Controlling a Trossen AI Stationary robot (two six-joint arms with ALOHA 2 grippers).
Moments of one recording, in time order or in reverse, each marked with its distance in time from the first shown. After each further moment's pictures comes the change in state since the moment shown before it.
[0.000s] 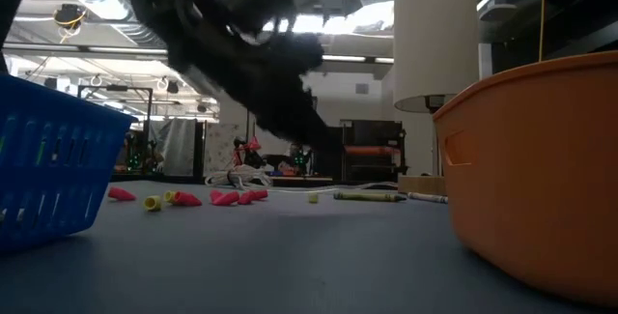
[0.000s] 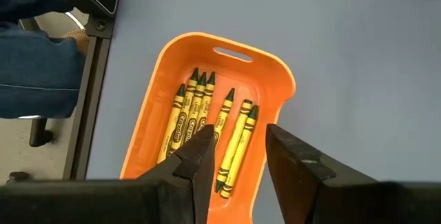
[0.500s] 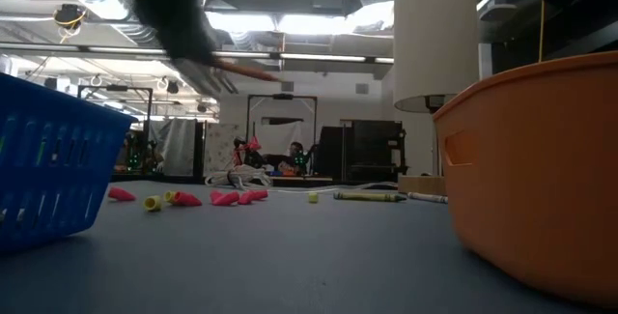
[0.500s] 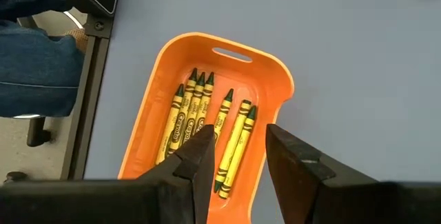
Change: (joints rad) left arm -0.151 -0.547 0.001 -0.790 -0.008 -0.300; right arm 0.000 0.000 0.000 0.000 0.004 -0.005
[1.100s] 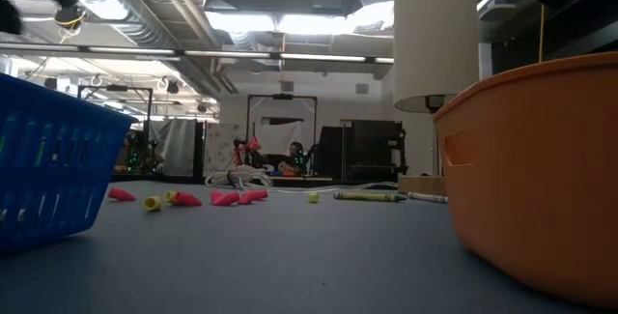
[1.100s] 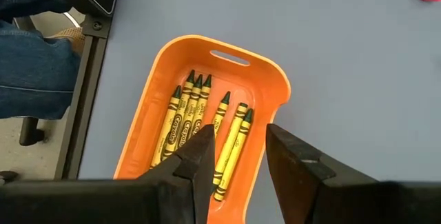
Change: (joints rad) left arm -0.359 -0.329 0.000 -0.833 0.138 -0.810; right arm 0.000 0.000 0.000 0.004 0.011 -0.025
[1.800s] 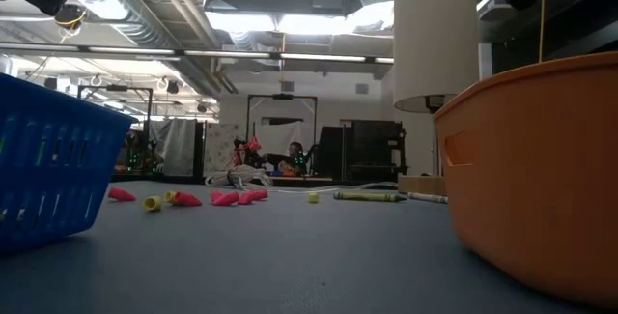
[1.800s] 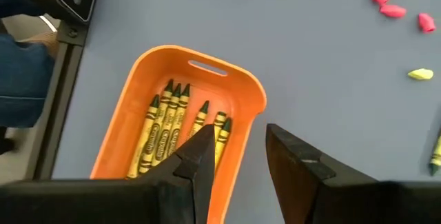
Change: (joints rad) left arm -0.068 0.001 0.000 -0.124 -0.037 -0.274; right arm 0.000 0.000 0.000 -0.001 0.074 -0.028
